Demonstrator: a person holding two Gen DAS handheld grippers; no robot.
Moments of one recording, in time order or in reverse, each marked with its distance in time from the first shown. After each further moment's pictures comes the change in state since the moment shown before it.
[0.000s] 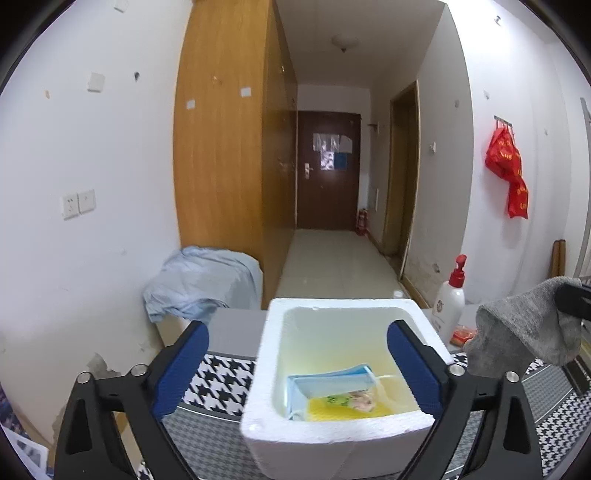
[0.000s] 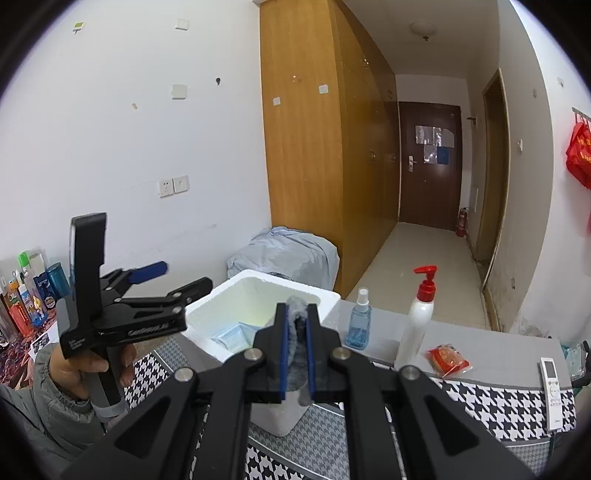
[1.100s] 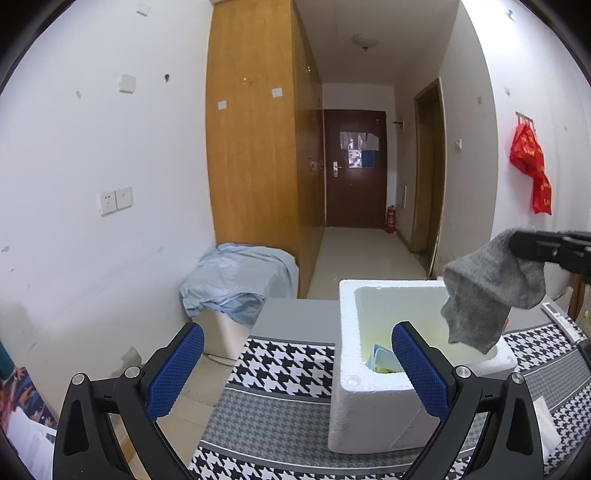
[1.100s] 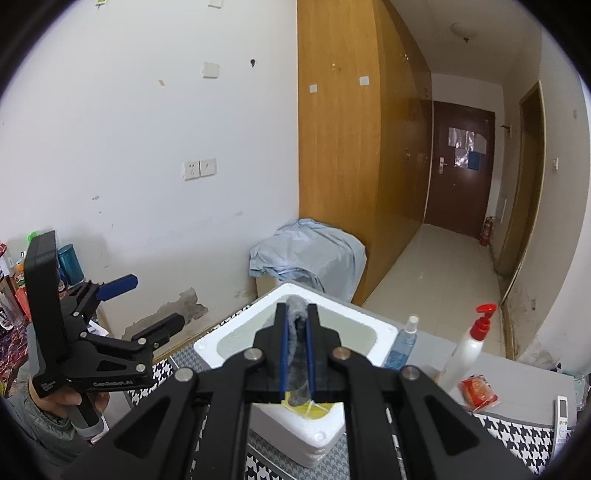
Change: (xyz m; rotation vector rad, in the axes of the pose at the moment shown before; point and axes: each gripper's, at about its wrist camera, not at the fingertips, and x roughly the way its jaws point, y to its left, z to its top) left arm -0.029 0.050 -0.015 -0.008 0.009 0.115; right arm 0.062 0.043 0.033 -0.089 0.061 0.084
